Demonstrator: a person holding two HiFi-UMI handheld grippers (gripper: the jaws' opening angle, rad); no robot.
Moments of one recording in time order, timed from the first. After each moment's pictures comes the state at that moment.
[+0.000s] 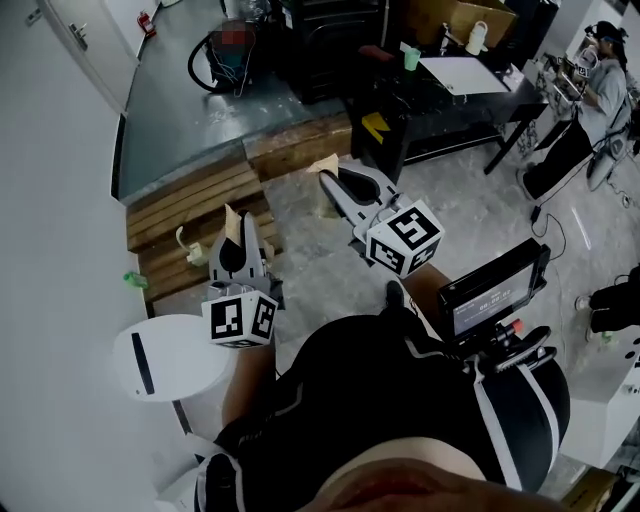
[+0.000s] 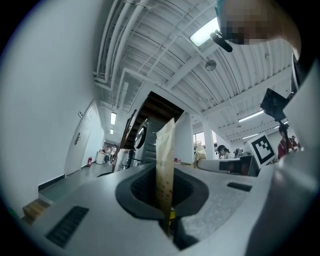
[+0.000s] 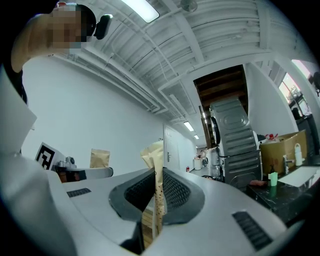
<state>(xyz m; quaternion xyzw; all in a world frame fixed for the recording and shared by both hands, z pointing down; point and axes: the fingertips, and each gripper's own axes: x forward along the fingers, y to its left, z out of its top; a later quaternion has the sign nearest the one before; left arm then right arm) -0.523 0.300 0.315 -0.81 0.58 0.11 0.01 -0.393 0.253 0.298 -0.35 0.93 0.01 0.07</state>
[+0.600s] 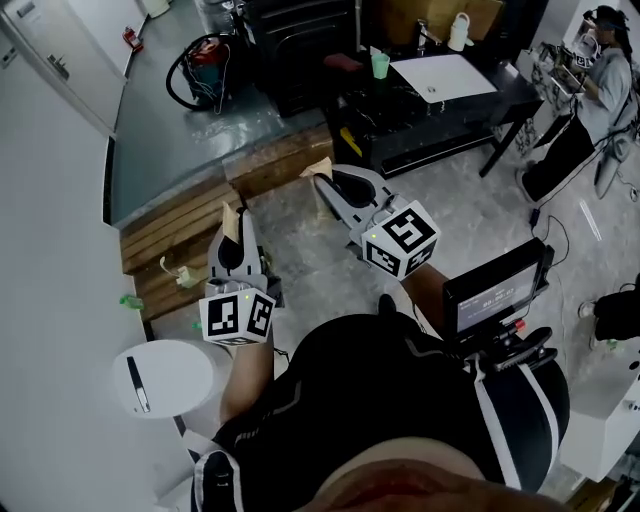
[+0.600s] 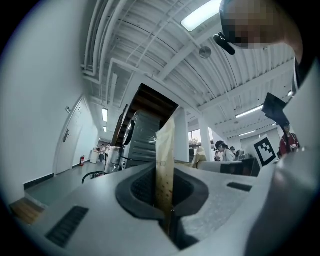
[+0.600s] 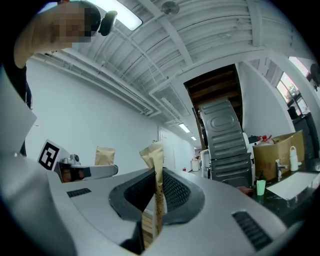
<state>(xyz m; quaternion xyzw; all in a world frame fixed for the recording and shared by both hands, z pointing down) -0.362 0.205 0.296 -0.82 0.57 0.10 0.02 -0.239 0.168 0.288 -0.35 0.93 0.01 0.08</state>
